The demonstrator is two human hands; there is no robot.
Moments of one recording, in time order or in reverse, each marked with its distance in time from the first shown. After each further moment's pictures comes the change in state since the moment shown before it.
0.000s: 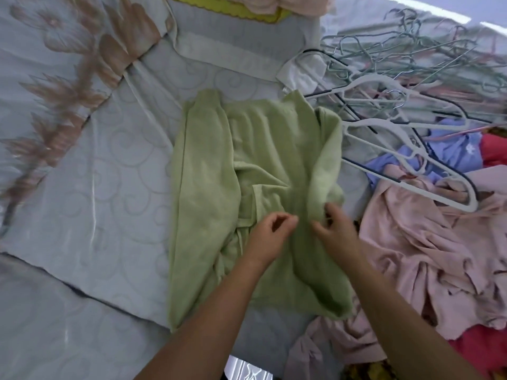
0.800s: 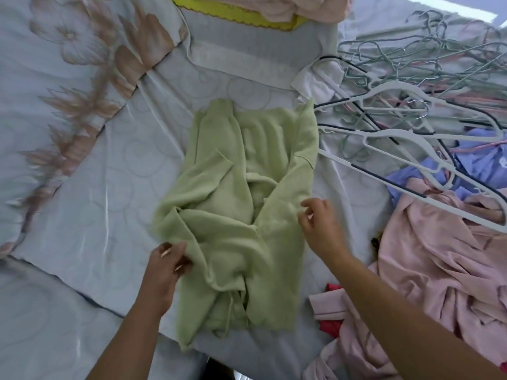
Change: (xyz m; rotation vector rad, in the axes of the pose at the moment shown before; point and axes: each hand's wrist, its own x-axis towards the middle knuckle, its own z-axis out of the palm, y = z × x) left_hand -0.024 -0.065 -0.168 -0.435 0.427 -0.177; right_hand 0.041 -0.016 0.044 -0.156 -0.037 -0.062
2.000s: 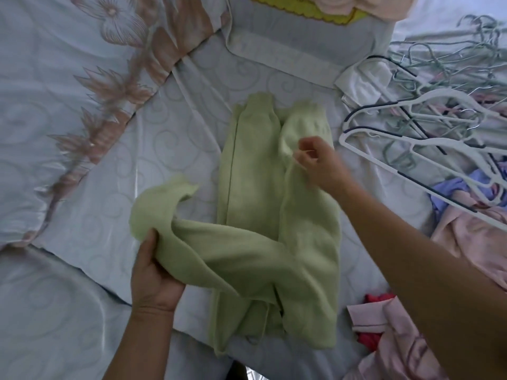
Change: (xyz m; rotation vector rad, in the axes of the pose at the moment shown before) left_hand -0.007 0.049 -0.035 -0.744 -0.128 0.048; right_hand 0.104 -0.097 0.030 0.169 -0.120 -0.081
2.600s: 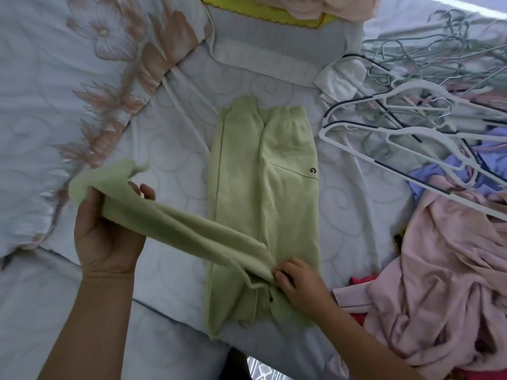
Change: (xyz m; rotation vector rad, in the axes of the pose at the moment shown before) left_hand 0.001 0.060 0.034 -0.257 -0.519 0.122; right_hand -0.194 0.095 0.058 -0.181 -0.264 -0.066
